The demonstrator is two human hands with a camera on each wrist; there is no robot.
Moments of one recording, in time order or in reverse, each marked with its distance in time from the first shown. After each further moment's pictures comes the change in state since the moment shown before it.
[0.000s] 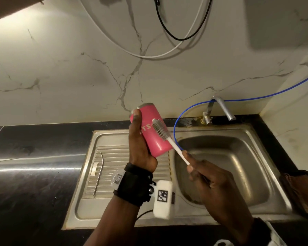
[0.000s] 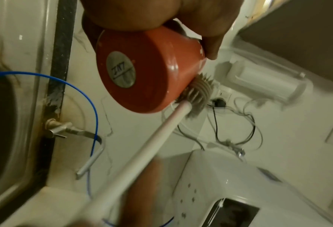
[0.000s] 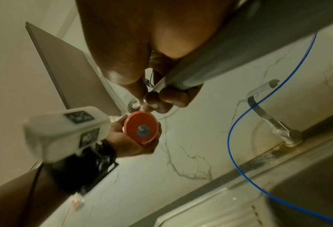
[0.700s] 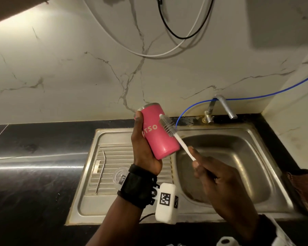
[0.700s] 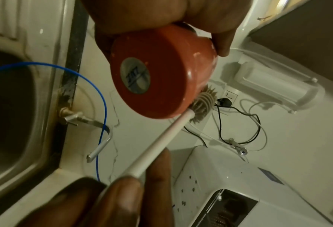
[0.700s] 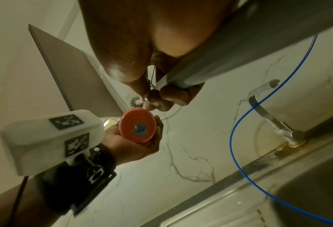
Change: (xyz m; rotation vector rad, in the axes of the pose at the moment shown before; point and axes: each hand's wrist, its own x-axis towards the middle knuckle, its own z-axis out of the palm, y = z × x) left_hand -0.026 0.002 0.010 -0.056 -0.035 -0.066; right_hand -0.001 -0.003 -0.008 0.036 0.038 0.022
